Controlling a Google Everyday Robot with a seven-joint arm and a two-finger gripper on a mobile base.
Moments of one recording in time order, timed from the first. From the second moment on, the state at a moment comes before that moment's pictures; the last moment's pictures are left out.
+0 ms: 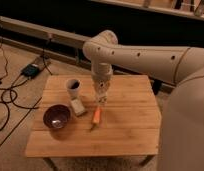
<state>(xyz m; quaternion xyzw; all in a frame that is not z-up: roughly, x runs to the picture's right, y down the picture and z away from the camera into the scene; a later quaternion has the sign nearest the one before) -0.012 0.004 0.701 -0.21 0.20 0.64 0.71</state>
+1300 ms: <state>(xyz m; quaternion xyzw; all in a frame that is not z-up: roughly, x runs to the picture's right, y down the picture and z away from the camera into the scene) -0.165 0.017 0.653 -0.27 0.16 0.53 0.79</state>
